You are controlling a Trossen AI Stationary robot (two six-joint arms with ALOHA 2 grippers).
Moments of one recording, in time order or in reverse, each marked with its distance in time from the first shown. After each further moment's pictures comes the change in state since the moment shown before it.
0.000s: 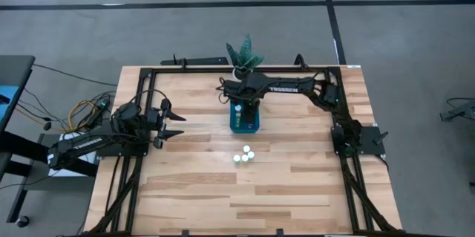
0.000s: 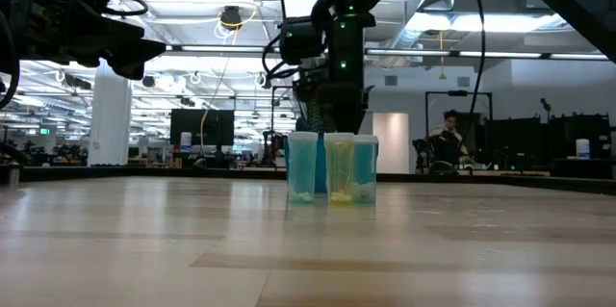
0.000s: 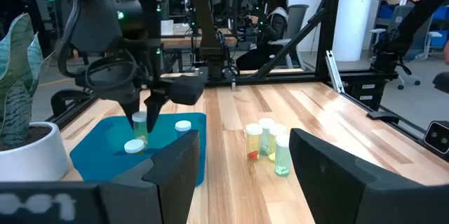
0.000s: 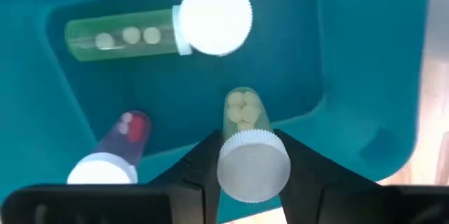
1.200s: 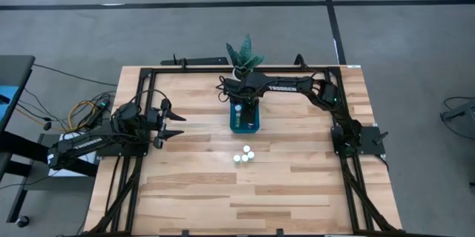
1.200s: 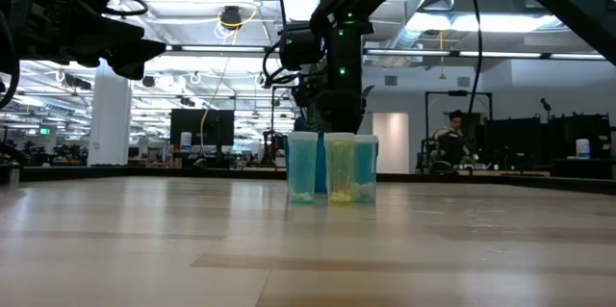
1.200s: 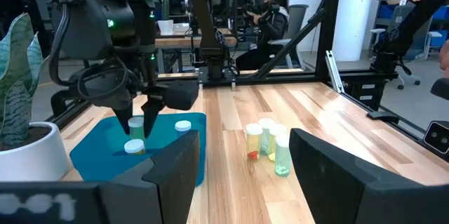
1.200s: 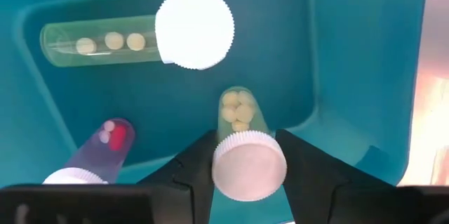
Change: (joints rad) left arm 0.000 0.000 0.000 0.000 0.000 0.000; right arm -0.011 0.020 0.002 0.023 -0.007 -0.048
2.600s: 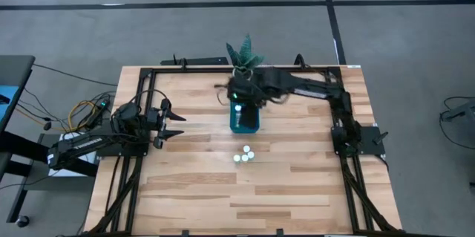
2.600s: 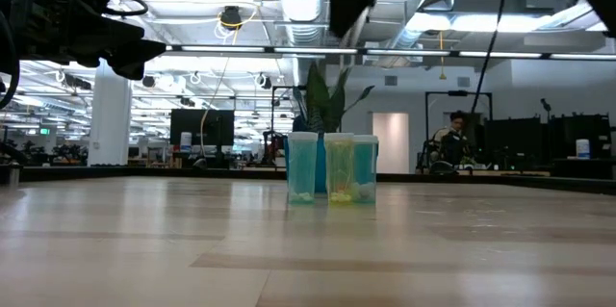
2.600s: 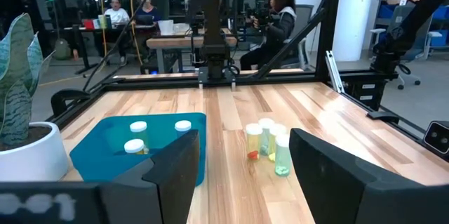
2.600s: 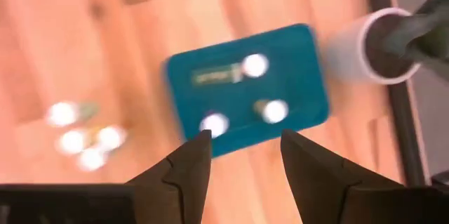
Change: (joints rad) left arm 0.000 0.000 0.000 0.000 0.000 0.000; right arm 0.213 -0.166 0.419 -0.359 0.061 0.242
